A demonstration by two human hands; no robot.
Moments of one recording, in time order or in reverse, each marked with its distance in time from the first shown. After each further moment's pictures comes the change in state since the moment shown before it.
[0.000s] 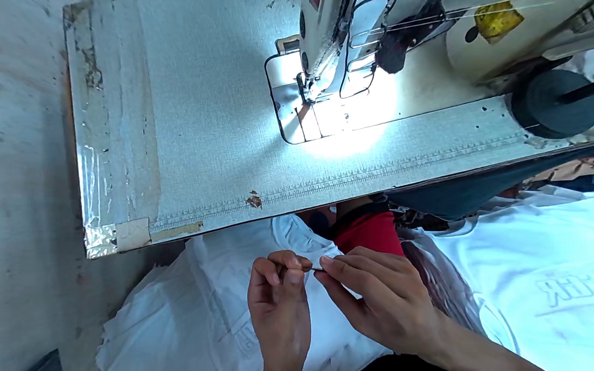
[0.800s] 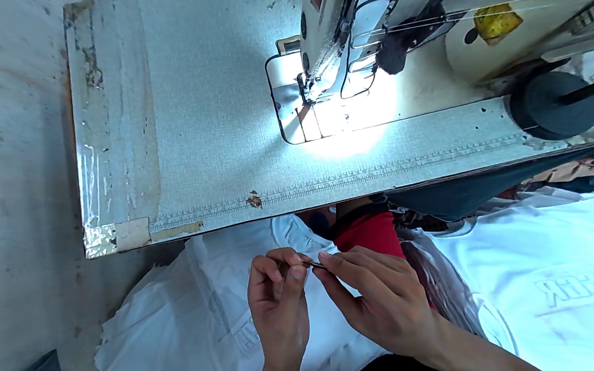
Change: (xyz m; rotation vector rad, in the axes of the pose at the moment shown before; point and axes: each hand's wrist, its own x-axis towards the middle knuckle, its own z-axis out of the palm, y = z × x) left_hand 0.003 -0.002 -0.001 0.078 -0.020 0.031; right_hand 0.001 -0.003 0.004 -0.023 0.013 0.056
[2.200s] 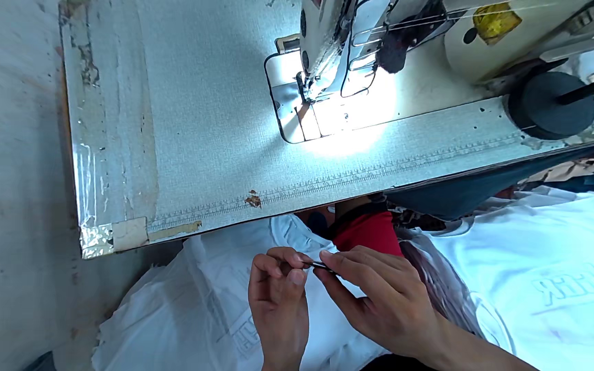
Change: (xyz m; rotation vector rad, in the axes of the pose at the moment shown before) left_hand 0.000 -0.002 -0.003 -0.057 -0.032 -0.015; right_hand 0.000 -0.001 -0.003 0.000 -0.023 0.017
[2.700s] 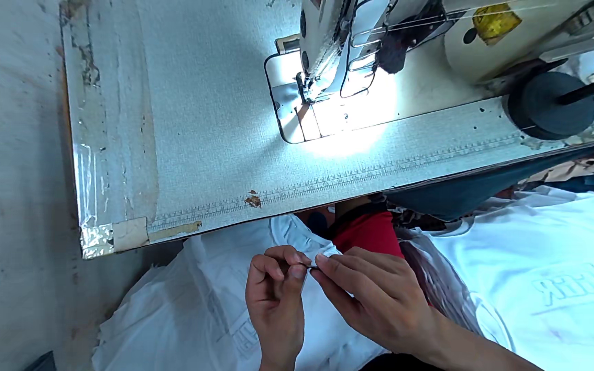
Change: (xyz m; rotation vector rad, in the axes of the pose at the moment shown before) left_hand 0.003 0.001 -0.005 0.195 -0.056 0.055; right_hand 0.001 0.002 0.001 -0.025 -0.007 -0.082
